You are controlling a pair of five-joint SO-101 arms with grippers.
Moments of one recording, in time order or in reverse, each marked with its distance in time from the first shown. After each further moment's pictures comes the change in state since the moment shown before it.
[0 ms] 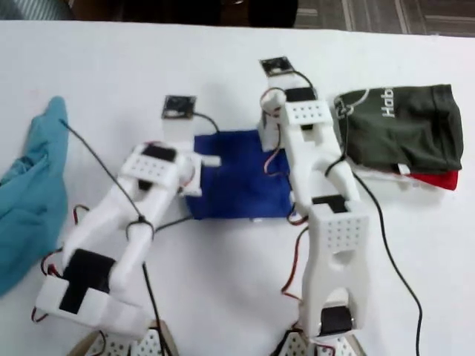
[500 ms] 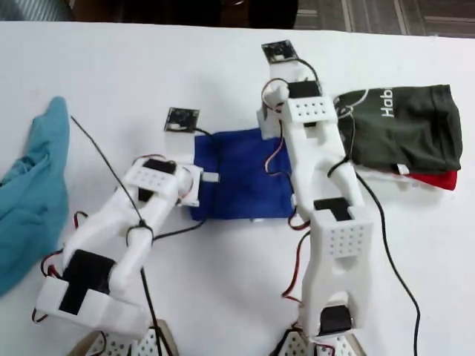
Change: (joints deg) left arm -0.2 -0.5 6.7 -6.0 -2.9; right arm -1.1 -4.3 0.0 -3.2 0.1
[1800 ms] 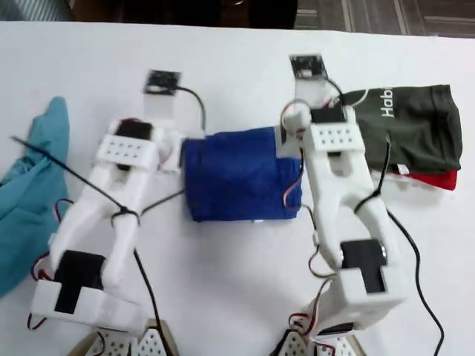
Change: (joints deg) left arm -9.1 -0.3 -21.1 20.4 -6.2; right arm 3.4 -30.7 40.6 -11.6 -5.8
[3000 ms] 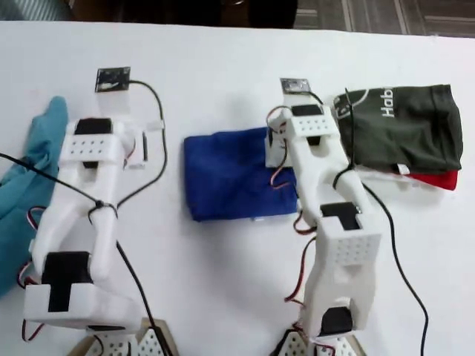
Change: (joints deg) left arm -9.1 0.0 0.0 0.1 -0.2; right arm -1.5 27.8 -21.7 10.9 -6.3
